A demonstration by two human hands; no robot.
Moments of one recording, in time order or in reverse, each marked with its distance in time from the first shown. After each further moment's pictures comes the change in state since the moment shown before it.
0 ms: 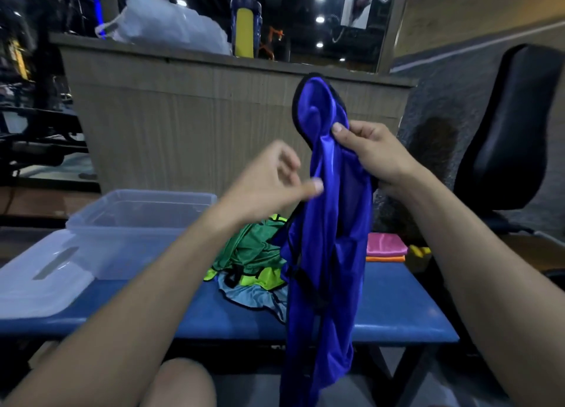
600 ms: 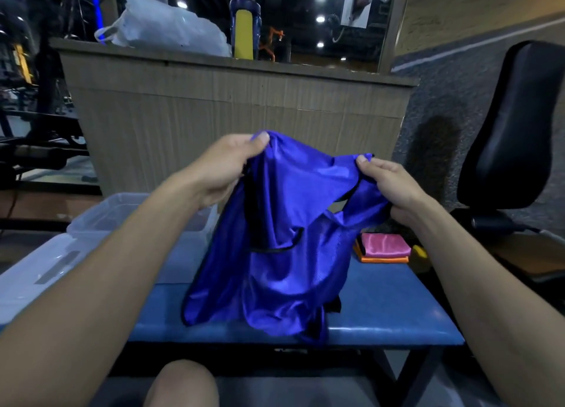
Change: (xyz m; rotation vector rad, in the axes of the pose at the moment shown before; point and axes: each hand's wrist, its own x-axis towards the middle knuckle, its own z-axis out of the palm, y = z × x) left_hand 0.029 -0.016 -0.044 -0.318 0.013 -0.084; right_hand -0.004 0.065 -0.030 0.164 0.213 0.263
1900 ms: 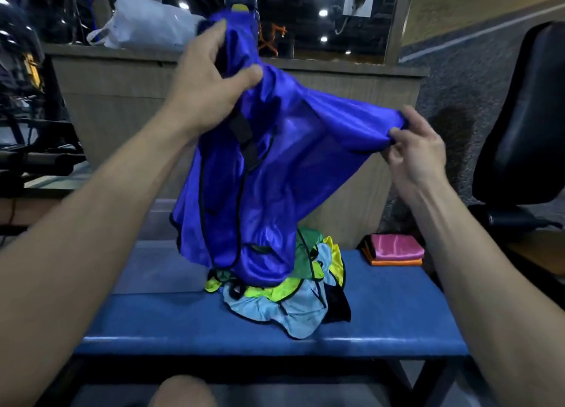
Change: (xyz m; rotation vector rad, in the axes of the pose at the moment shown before) left_hand 0.058 0.059 -0.033 0.514 0.302 0.622; right_hand 0.044 -0.022 0.003 0.535 0.343 -0.216
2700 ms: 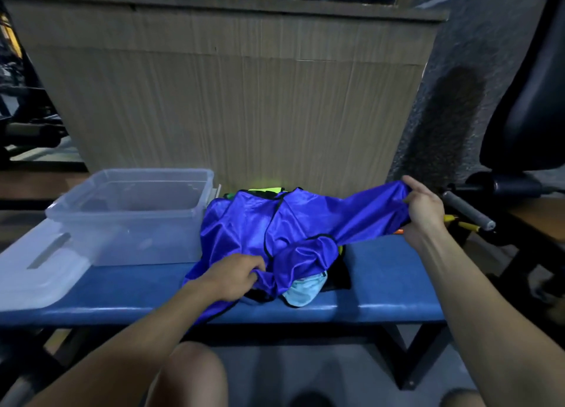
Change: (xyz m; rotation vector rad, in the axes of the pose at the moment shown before) left_hand -0.279 -0.156 0.109 0.389 -1.021 -0.450; right_hand -0.019 0.112 -0.139 -0.366 0.316 0.255
